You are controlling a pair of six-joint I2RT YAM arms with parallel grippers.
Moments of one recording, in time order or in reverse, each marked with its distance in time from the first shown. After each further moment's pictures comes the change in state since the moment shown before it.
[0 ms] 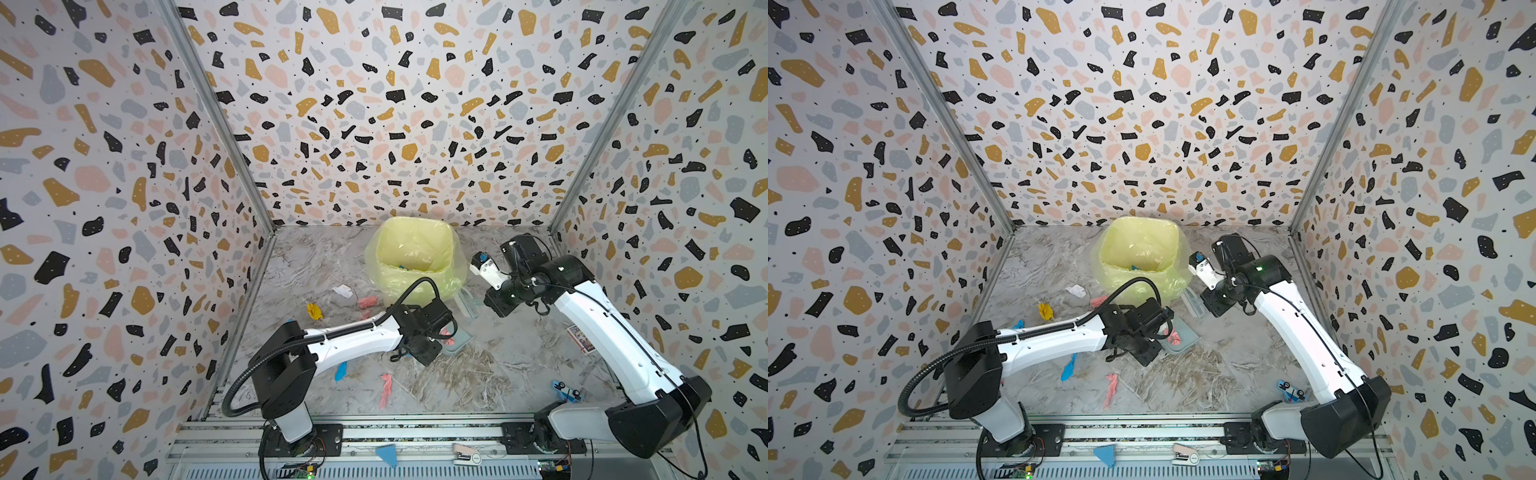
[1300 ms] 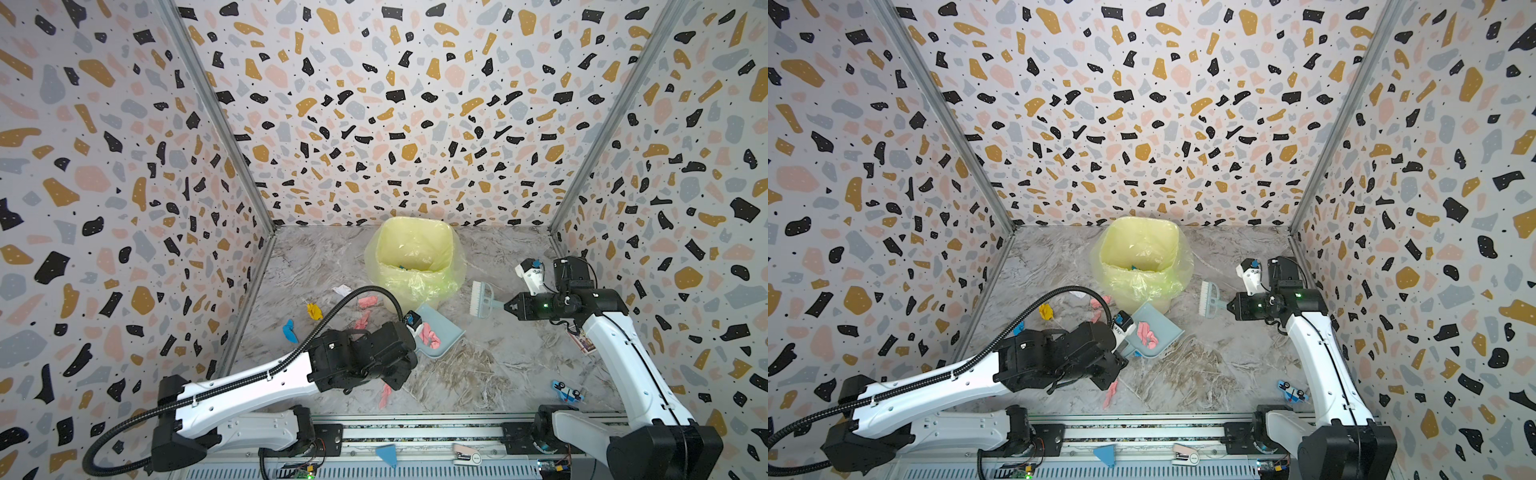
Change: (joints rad) left arm -0.192 -0.555 -0.134 -0.175 -0.132 -0.242; right arm -0.399 -0.190 -0.361 0.256 -0.373 0.246
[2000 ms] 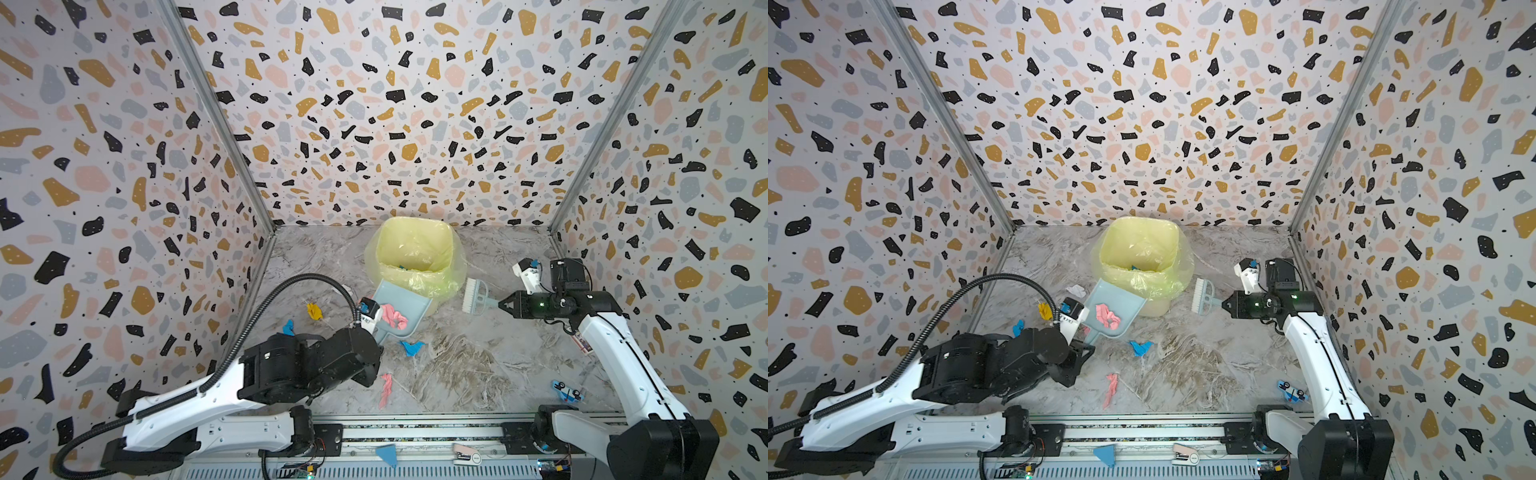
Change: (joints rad) left arm -0.074 -0.174 0.198 -0.287 -0.275 -0.233; right arm 0.000 0.004 -0.060 0.094 -0.051 0.069
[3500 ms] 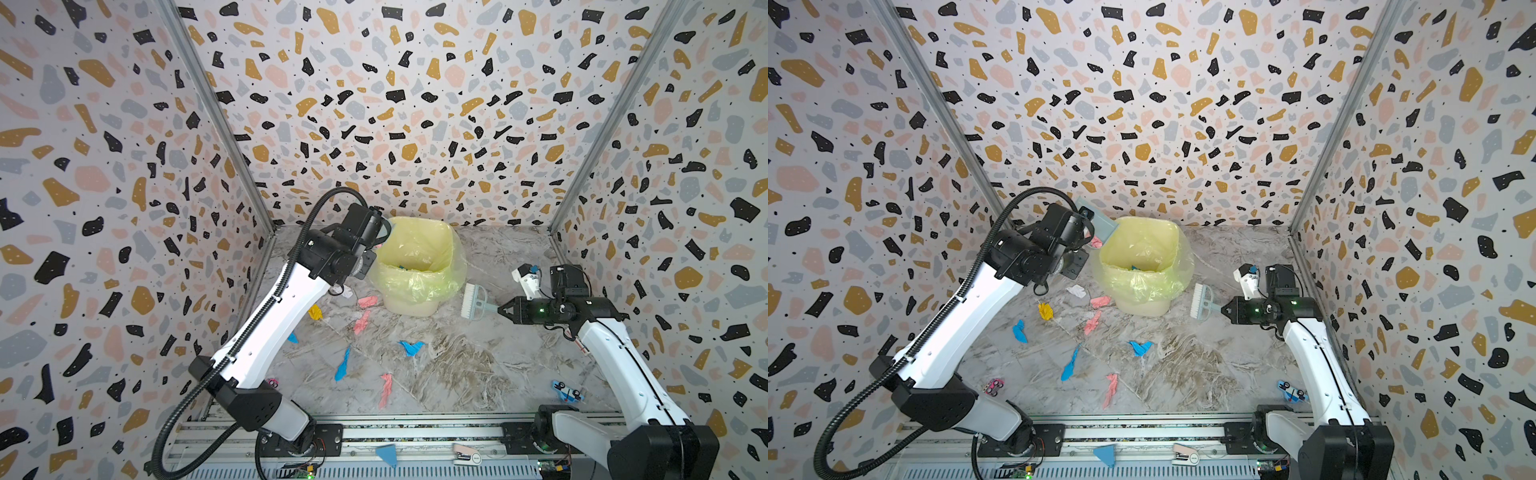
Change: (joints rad) left arm 0.668 0.613 0.607 -0.038 -0.129 0.801; right arm 0.004 -0.032 -0.054 0.003 -0.021 -0.012
